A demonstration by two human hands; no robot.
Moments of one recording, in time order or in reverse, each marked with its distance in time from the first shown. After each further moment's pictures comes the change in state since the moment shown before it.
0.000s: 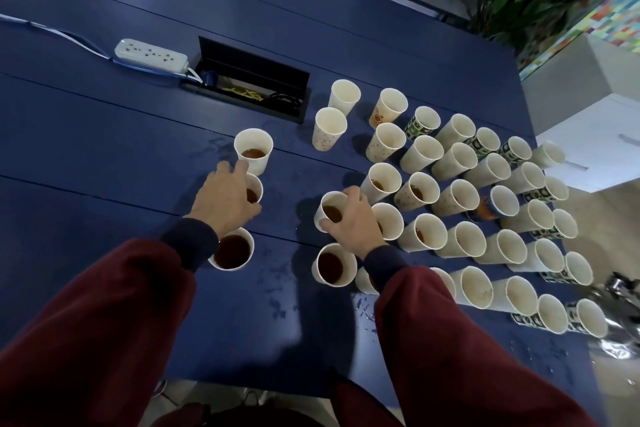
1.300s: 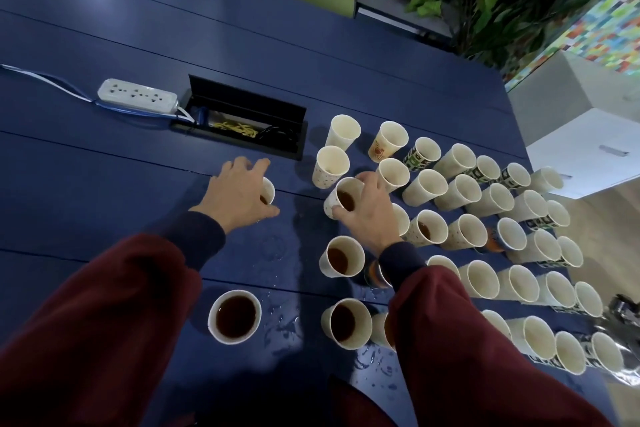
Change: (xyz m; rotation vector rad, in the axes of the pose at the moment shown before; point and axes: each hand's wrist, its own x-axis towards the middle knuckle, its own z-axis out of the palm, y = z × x) left_hand 0.091 0.012 -0.046 0.068 -0.060 0.164; right_hand 0.076 -0.035 -0.040 0.044 0.238 -0.104
